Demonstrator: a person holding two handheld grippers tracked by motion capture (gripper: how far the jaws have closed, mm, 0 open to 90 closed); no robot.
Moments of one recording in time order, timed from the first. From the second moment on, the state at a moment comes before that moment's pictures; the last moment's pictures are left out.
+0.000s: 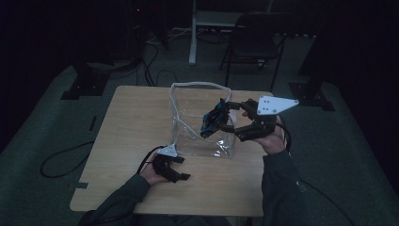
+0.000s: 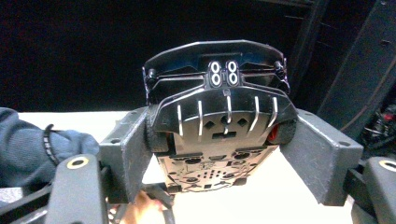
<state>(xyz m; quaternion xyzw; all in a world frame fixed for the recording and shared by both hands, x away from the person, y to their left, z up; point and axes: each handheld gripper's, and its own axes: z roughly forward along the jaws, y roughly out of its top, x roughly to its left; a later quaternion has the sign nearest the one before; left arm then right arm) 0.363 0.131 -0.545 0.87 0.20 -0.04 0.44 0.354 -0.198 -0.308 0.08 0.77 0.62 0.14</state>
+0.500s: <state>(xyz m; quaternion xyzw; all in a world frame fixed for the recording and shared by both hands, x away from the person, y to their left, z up) 0.363 0.131 -0.545 0.88 0.20 -0.04 0.44 0.404 -0.203 -0.320 0.10 0.79 0.58 0.14</state>
